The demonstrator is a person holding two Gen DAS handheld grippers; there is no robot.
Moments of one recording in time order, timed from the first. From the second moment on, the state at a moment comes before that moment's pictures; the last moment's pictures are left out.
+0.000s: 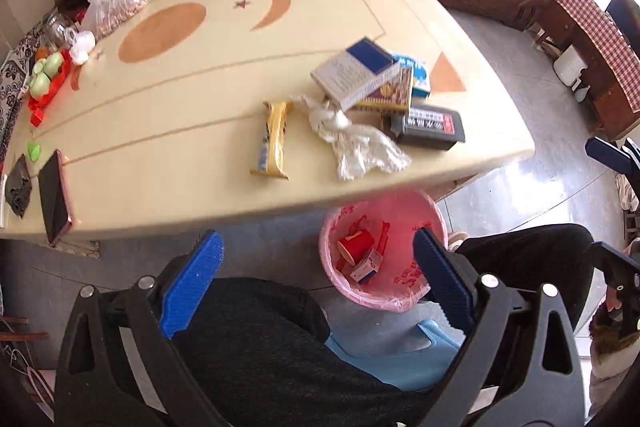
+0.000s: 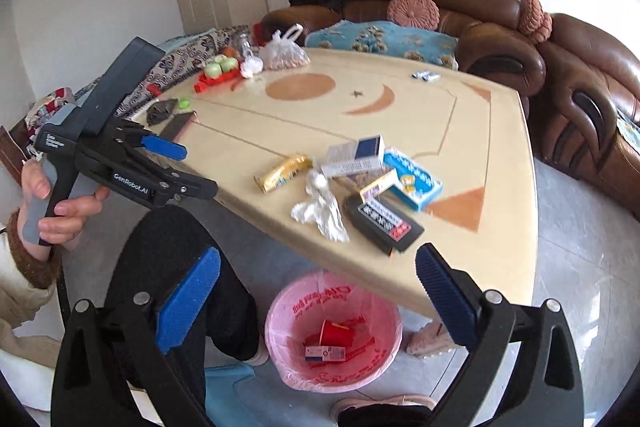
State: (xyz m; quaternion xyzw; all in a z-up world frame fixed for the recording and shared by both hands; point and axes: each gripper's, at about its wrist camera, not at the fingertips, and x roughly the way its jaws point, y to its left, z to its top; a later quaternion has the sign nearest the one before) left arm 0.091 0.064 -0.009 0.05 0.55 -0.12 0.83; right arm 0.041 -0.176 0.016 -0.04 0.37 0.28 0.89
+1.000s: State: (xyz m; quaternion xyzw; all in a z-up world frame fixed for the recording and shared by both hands) left arm 0.193 0.033 0.027 0.19 0.56 -0.19 0.79; right arm 0.163 -0.177 0.077 -0.14 0.37 0.29 0.87
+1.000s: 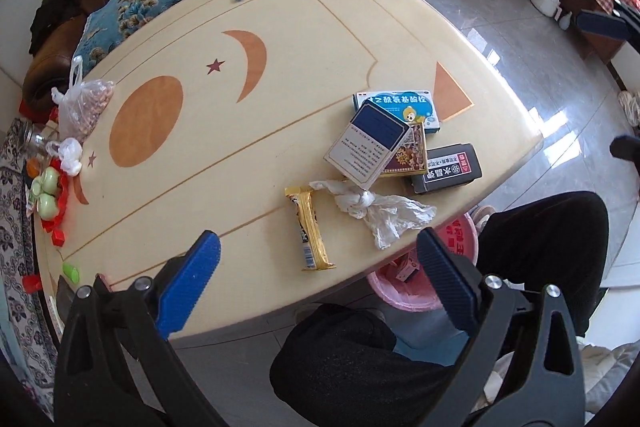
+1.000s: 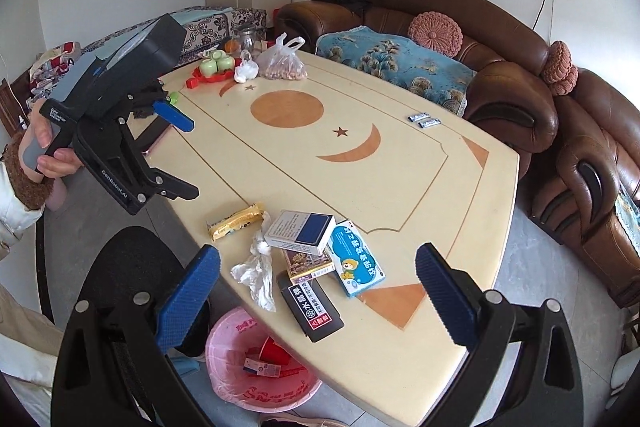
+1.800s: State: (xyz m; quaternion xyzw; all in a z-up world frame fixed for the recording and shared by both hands) left arm 0.255 -0.032 -0.056 0.31 0.56 -0.28 0.71; right arm 0.274 -0.190 -0.042 -0.17 0.50 0.32 0.79
